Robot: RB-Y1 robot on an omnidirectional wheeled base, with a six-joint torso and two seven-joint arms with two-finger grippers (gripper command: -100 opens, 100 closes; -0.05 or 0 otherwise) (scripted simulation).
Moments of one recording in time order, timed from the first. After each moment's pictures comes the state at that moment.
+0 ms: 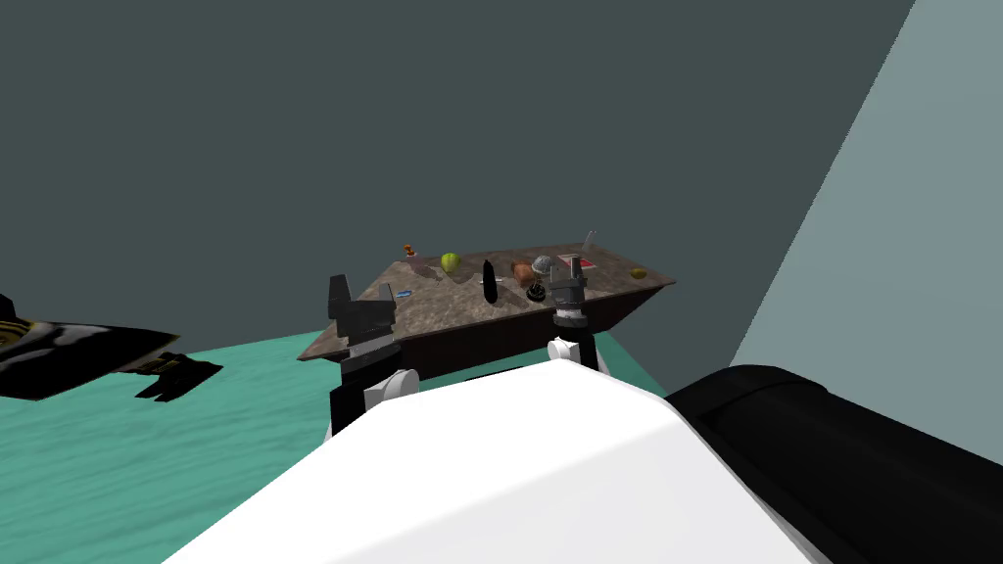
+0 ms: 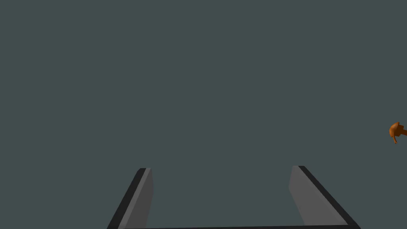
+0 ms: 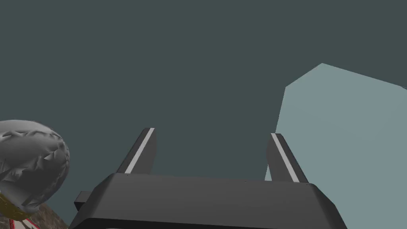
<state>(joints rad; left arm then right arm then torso) 0.50 -0.03 -0.04 -2.33 0.10 -0.39 -0.01 0.48 -0.03 0.06 -2.24 -0.11 -0.53 -0.09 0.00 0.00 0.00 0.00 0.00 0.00</state>
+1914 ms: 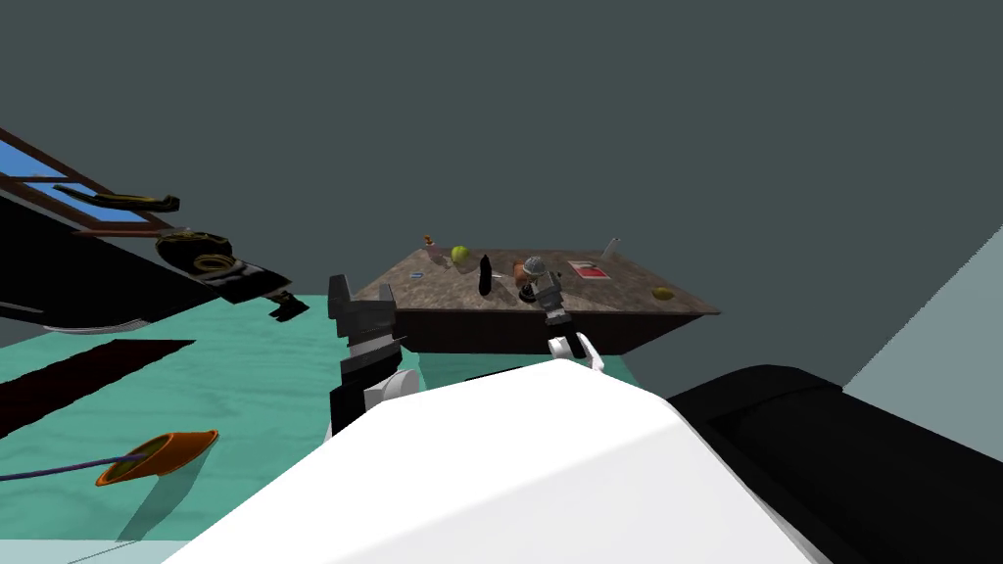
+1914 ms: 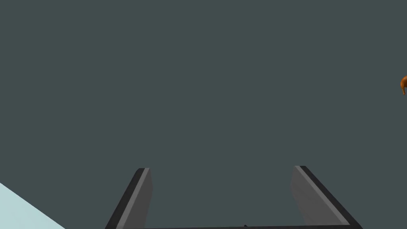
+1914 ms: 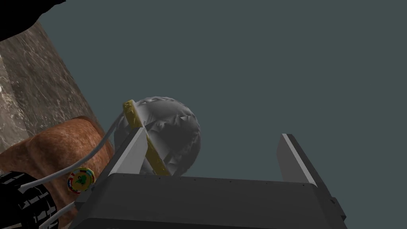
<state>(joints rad) 0.50 -0.03 -0.04 -2.33 0.10 -0.39 -0.01 0.35 -0.18 0.03 -1.93 0.05 -0.46 -0.61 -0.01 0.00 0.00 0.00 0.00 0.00</state>
